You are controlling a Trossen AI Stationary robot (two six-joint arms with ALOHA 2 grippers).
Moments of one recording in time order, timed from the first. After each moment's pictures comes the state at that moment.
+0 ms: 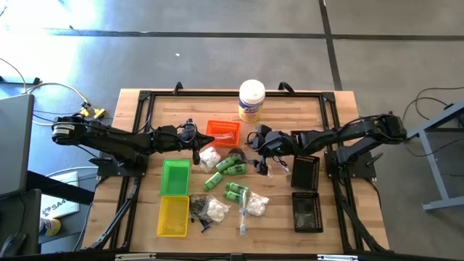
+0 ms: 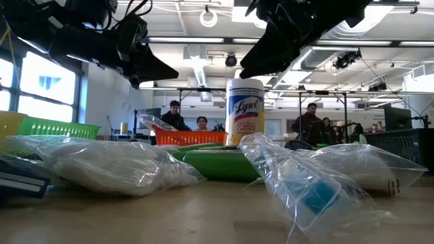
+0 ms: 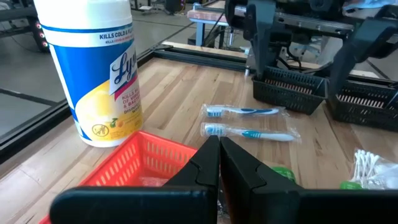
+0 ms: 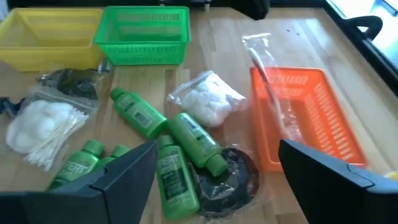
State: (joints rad) left arm 0.08 1.15 0.37 0.65 -0.17 -0.11; right arm 0.05 1.46 0.87 0.03 0.10 0.05
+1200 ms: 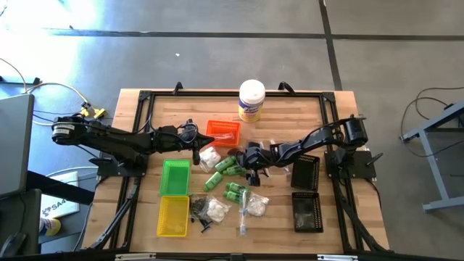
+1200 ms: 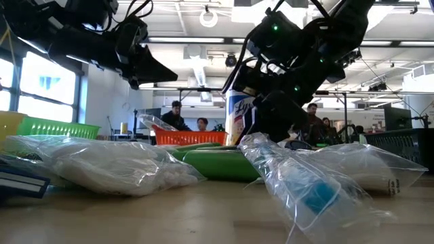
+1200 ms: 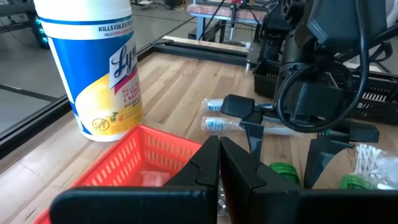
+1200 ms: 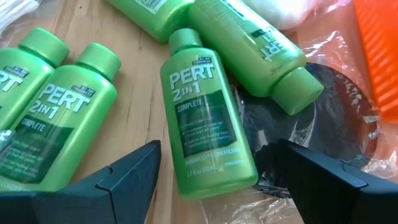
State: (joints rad) left arm 0.08 1.15 0.37 0.63 -0.17 -0.11; right arm 0.06 1.85 0.87 0.19 0.02 0.03
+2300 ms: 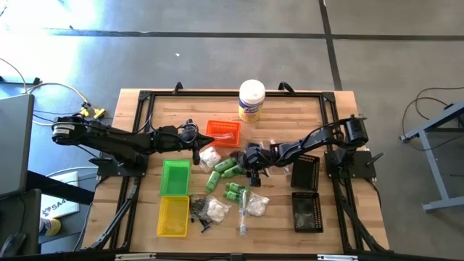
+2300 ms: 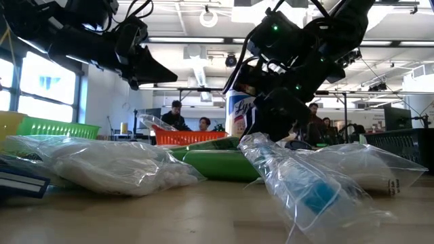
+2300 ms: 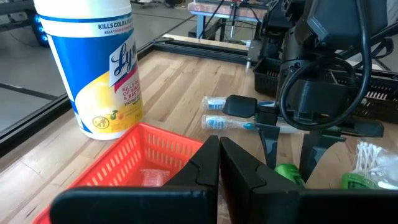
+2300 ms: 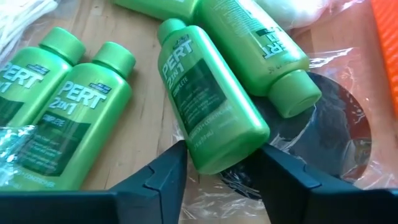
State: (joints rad) left arm 0.08 1.15 0.37 0.62 -0.17 -0.11; right arm 0.06 1.85 0.87 0.18 -0.03 0.03
